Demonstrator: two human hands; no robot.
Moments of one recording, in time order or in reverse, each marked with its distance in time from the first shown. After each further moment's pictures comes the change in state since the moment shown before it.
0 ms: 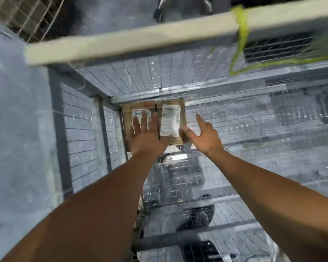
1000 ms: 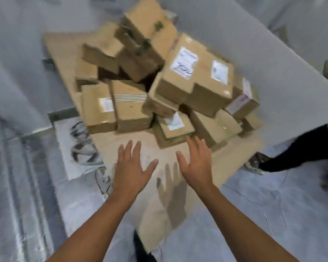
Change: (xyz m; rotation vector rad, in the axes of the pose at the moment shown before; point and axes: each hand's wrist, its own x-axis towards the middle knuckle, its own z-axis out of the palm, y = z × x) left_hand -0.858 0.219 0.044 0.280 -0.464 1.738; right_hand -1.029 0.182 0.041 0.518 1.297 1.350
